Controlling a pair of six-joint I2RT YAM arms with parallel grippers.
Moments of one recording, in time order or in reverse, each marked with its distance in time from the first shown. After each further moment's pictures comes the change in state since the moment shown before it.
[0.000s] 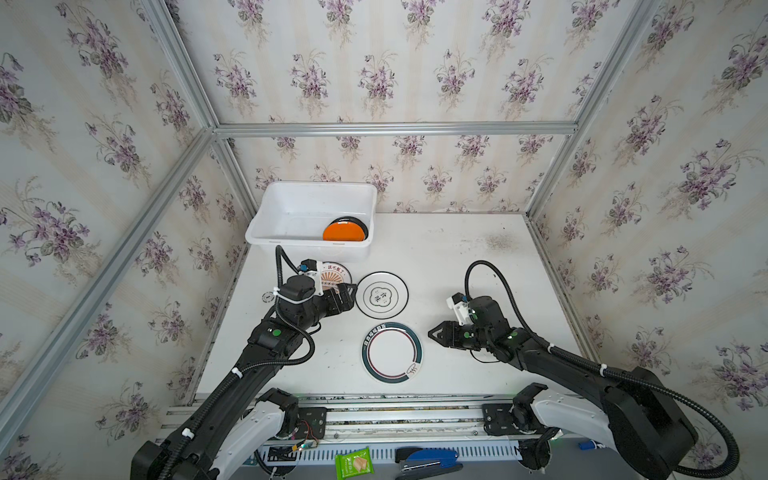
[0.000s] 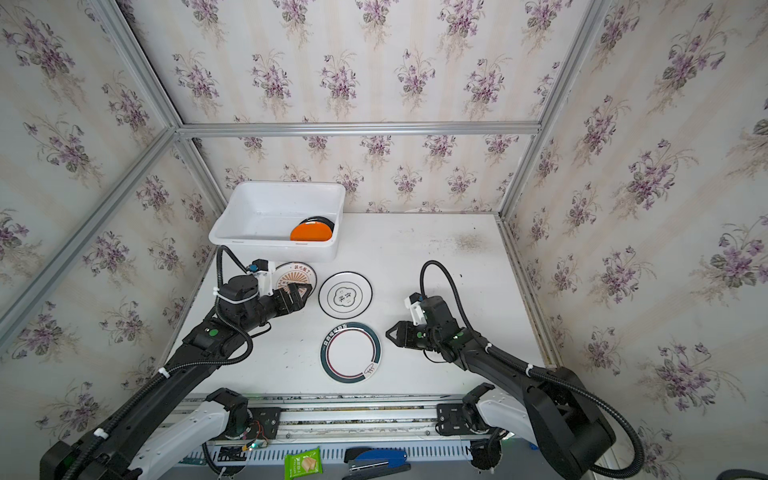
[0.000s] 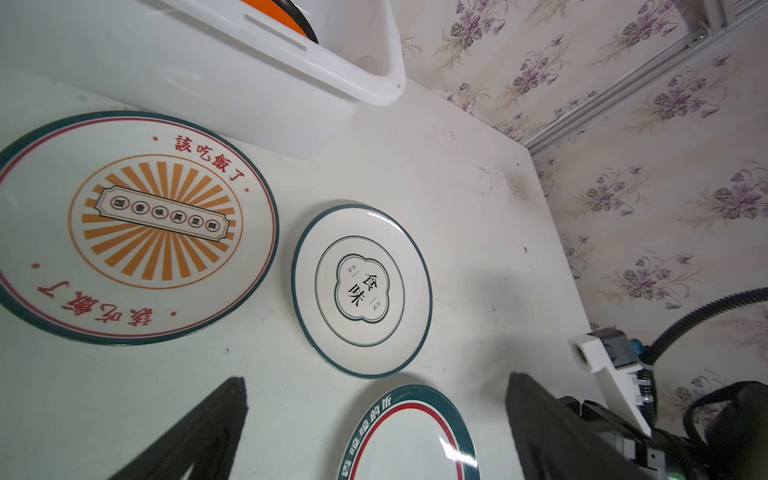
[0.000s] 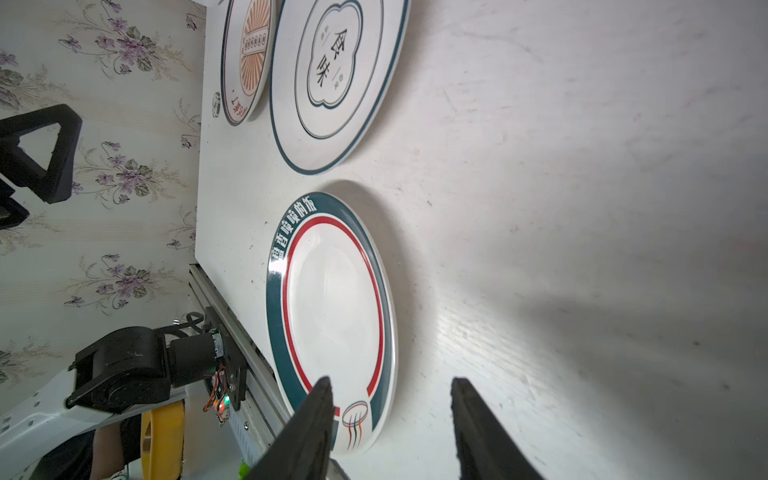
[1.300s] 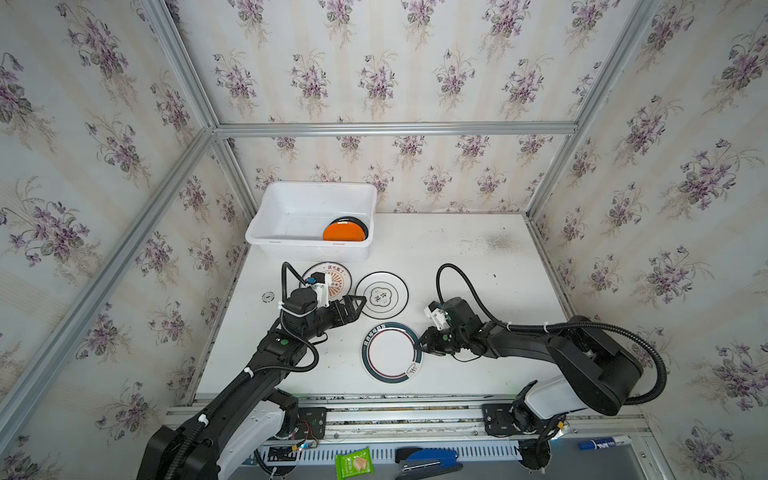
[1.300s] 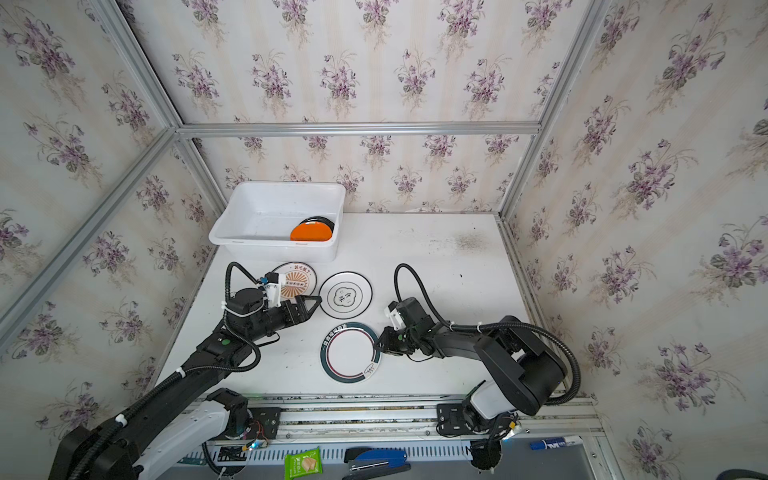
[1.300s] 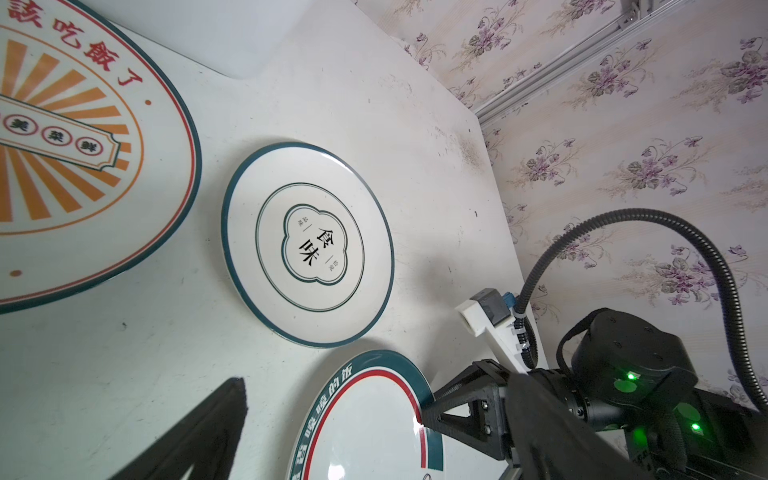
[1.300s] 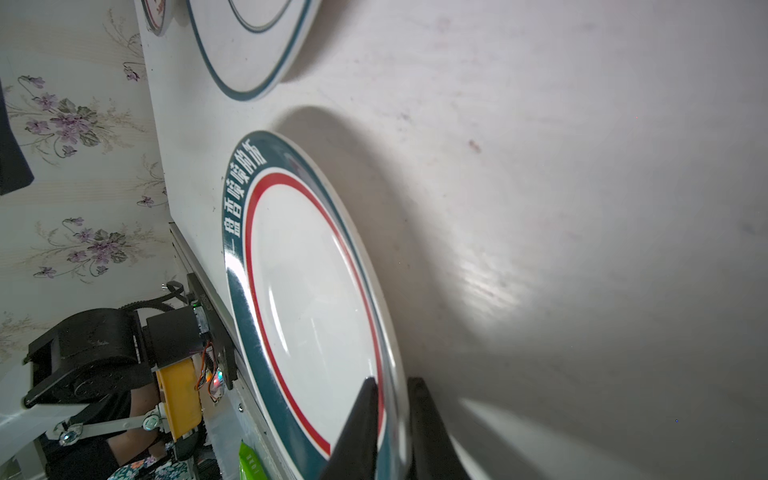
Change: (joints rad) left arm 0.002 0.021 -0.197 0.248 0.177 -0.093; right arm 0.145 0.360 0.106 0.132 -0.035 0.054
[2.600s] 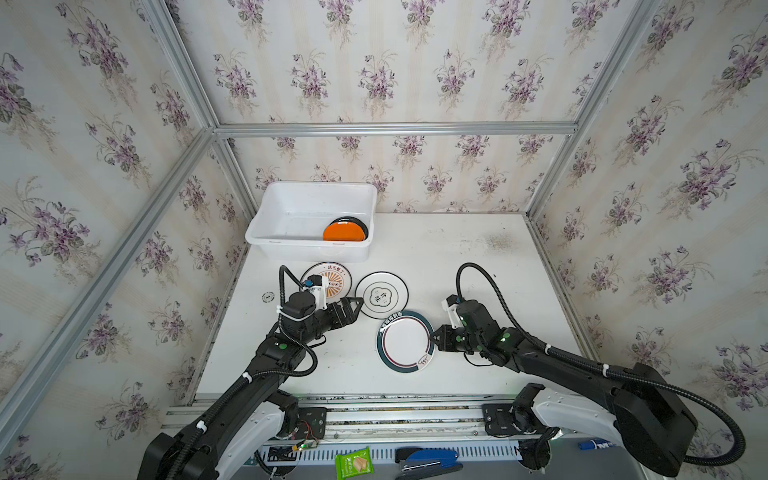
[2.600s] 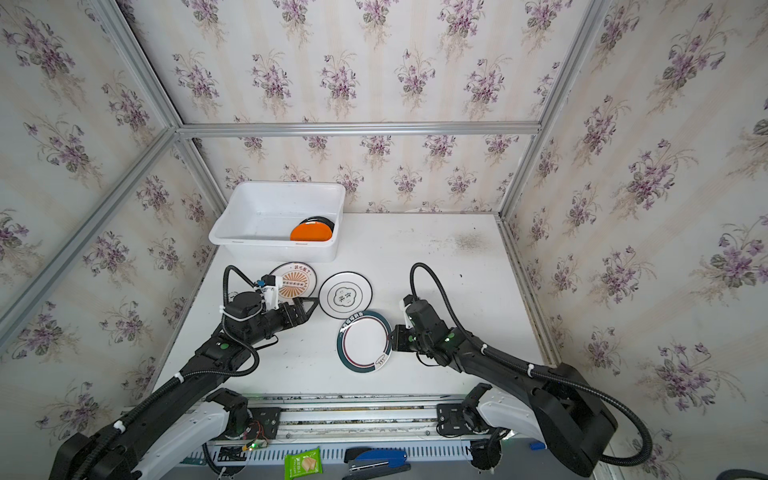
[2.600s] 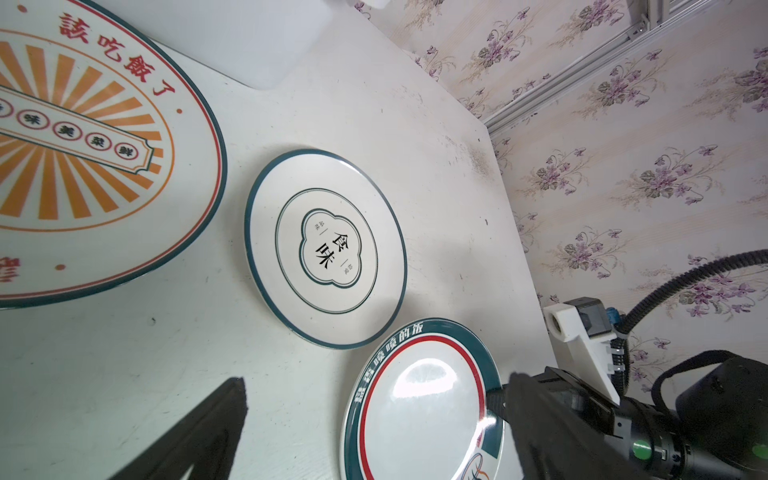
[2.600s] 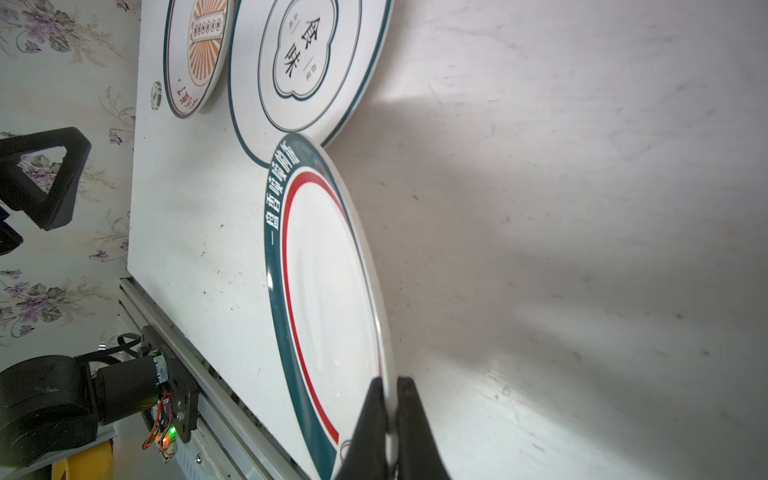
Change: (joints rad) left arm 0.004 -0.031 -0.022 0.001 -0.039 0.008; right arm 0.018 -0.400 -0.047 -0.254 0.301 -0.014
